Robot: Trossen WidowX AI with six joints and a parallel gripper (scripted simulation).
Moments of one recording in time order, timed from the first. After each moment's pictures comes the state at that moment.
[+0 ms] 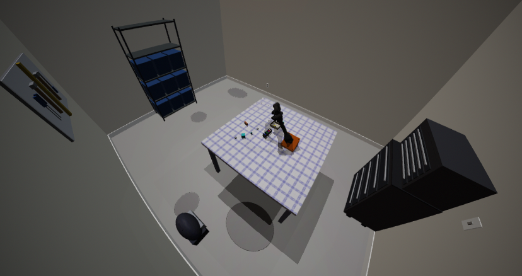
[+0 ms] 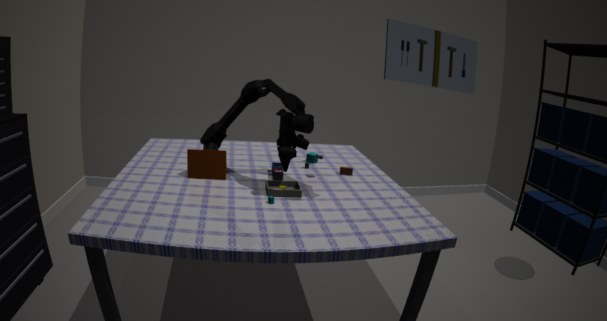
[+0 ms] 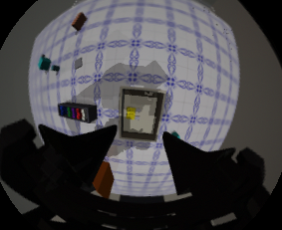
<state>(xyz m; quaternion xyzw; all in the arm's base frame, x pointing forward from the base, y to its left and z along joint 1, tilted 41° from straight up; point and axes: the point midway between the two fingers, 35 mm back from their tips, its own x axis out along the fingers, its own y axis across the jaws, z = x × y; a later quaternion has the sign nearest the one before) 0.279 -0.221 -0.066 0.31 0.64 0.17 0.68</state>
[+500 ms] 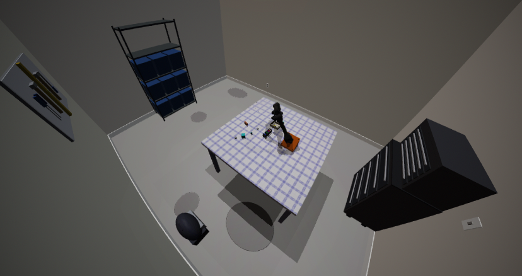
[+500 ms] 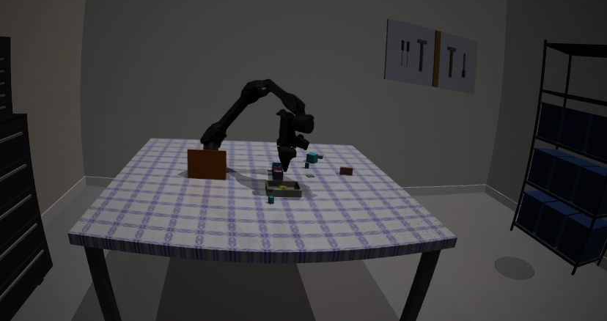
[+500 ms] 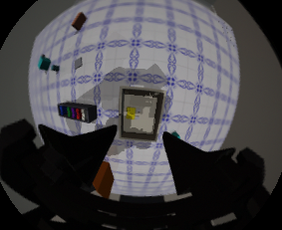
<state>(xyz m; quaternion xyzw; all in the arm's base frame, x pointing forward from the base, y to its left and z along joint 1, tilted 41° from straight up) 0.279 -0.221 -0.066 0.31 0.64 0.17 0.68</state>
